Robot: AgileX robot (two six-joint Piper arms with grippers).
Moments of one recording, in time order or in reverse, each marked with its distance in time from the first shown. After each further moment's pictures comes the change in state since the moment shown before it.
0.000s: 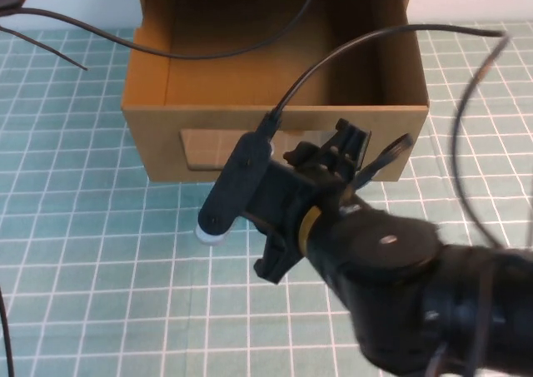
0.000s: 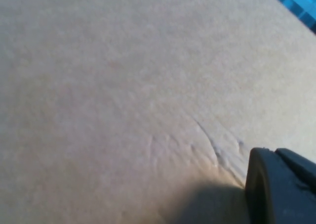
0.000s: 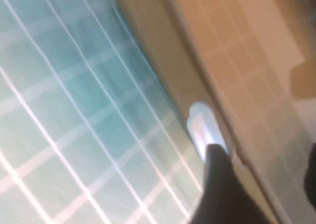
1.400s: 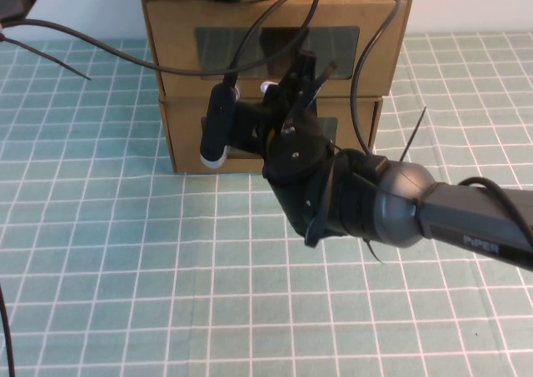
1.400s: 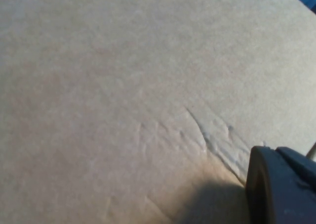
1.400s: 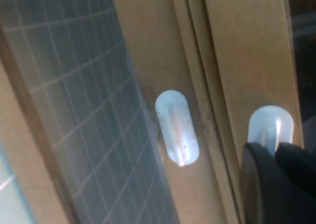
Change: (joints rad) right arm -0.264 0.434 -0.392 -0.367 -0.051 -0.106; left arm 0.001 0.010 -0.002 0.026 0.057 0.012
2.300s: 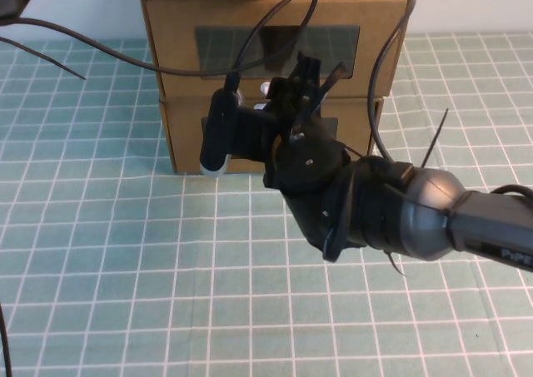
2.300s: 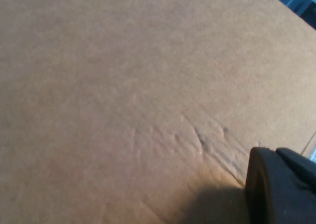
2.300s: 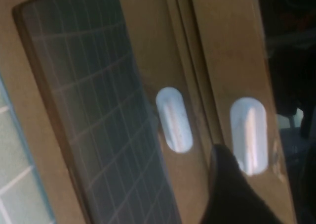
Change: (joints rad) right arm 0.026 -0.093 0.093 0.001 -0.025 0.007; left arm 0.000 -0.020 0.009 -0.028 -0.009 0.059
